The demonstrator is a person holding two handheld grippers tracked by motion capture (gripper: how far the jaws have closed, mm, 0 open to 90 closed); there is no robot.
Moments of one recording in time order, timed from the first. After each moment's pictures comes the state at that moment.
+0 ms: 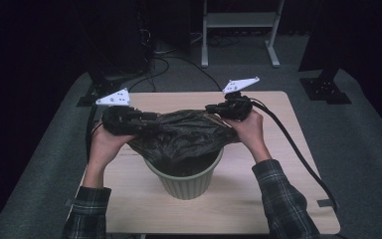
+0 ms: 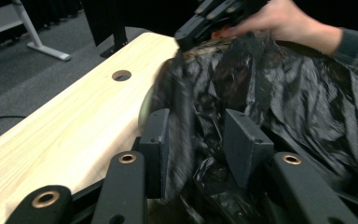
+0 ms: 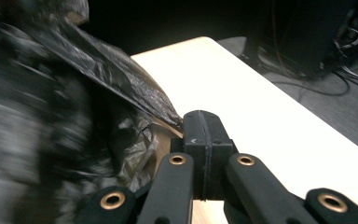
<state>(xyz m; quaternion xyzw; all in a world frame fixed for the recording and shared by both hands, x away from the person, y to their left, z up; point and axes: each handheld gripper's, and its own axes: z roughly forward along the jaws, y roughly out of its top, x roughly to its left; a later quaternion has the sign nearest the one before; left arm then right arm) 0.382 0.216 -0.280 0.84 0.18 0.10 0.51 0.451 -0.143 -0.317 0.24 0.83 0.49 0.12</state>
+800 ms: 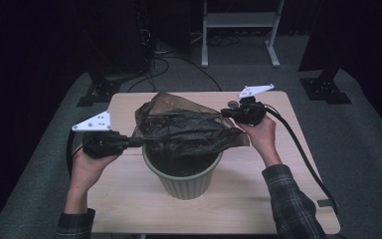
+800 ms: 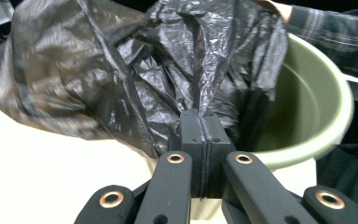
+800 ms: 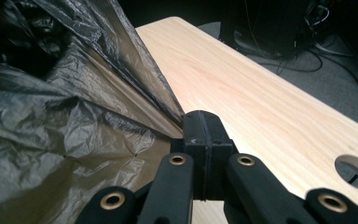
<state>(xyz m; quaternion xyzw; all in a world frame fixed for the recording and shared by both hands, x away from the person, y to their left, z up) 0.331 0.252 -0.297 0.84 0.16 0.09 0.51 0.452 -0.181 -0.340 0.29 0.82 0.48 0.14</state>
